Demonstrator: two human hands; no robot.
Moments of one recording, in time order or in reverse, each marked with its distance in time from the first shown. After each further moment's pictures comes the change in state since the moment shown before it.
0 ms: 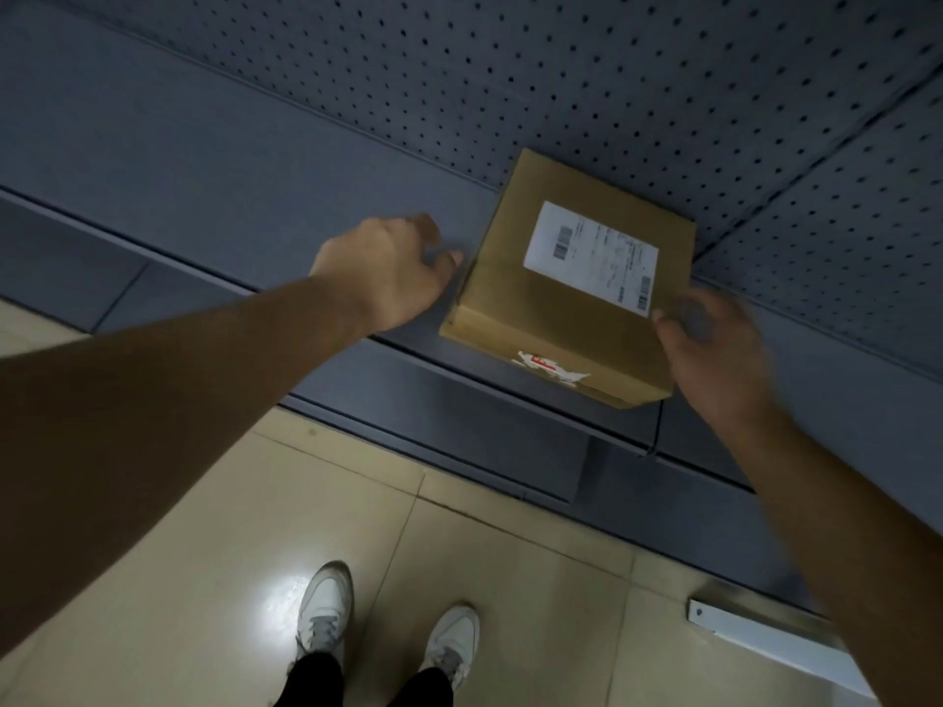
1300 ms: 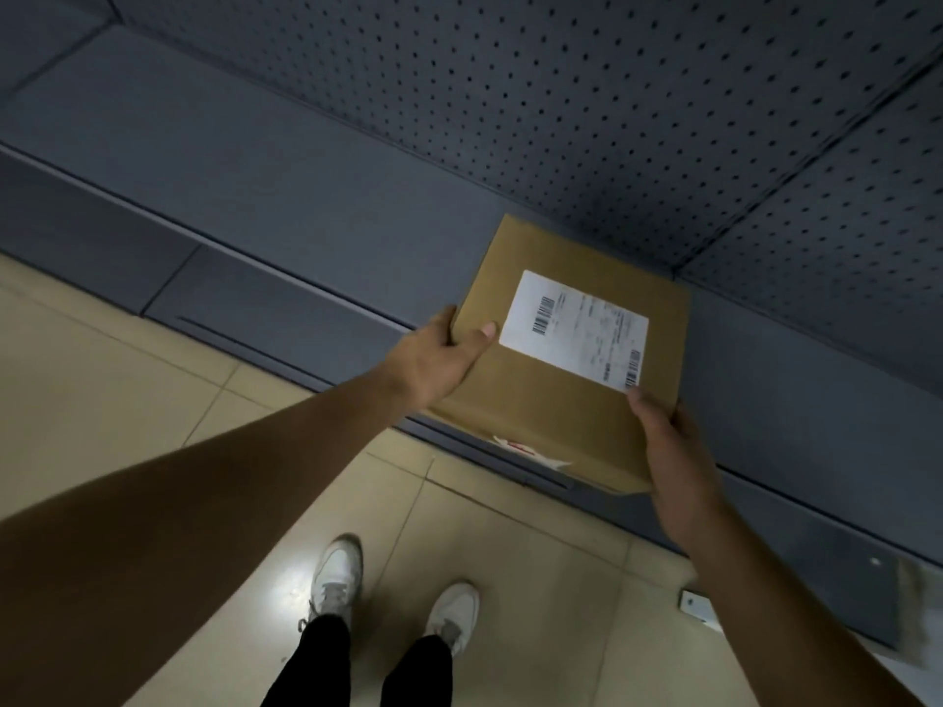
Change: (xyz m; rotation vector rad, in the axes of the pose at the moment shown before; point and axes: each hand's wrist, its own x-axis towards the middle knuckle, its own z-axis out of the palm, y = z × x) left_hand -0.080 0.007 0.048 -0.681 -0.202 -0.178; right_hand -0.111 0.009 0.001 0.517 -0.170 0.432
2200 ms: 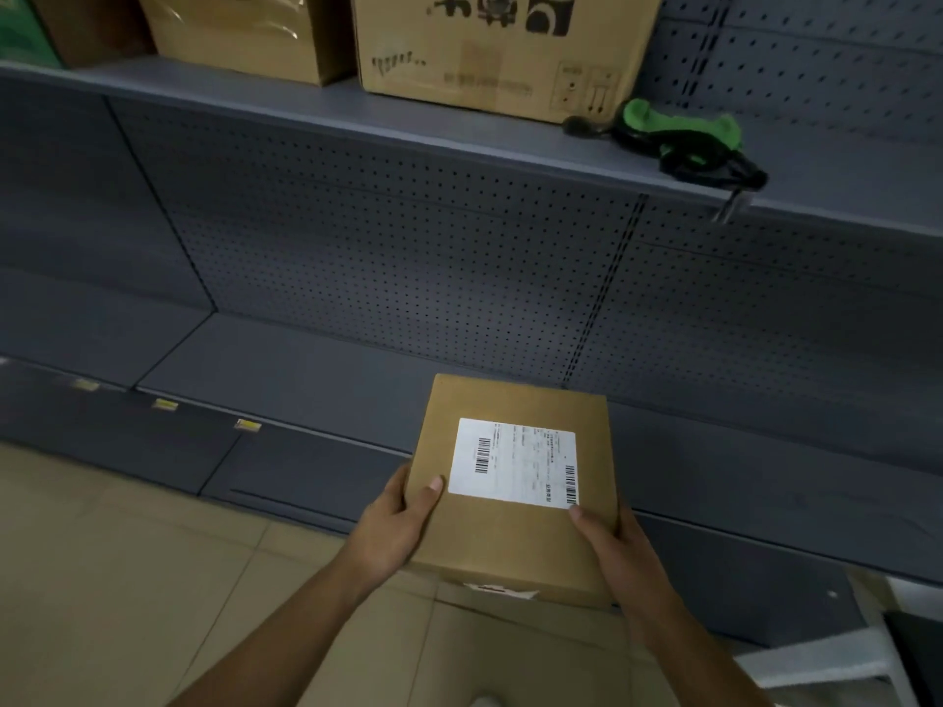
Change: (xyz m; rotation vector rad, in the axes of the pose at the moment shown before) left_hand -0.284 0.069 -0.023 -0.116 0.102 0.110; right_hand -0.256 -0.052 -0.111 0.084 -0.051 -0.121
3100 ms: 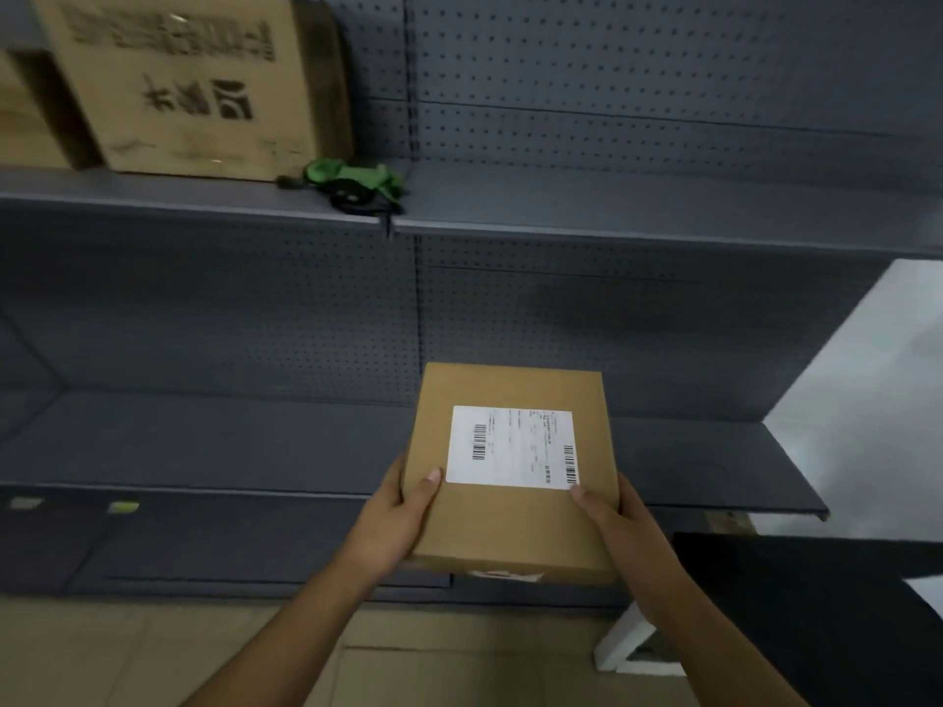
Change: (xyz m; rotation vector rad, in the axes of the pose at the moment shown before) left_hand -0.095 0.121 0.246 -0.039 -0.130 0.208; right_hand -0.058 0.046 -0.288 0.131 0.132 -0.087
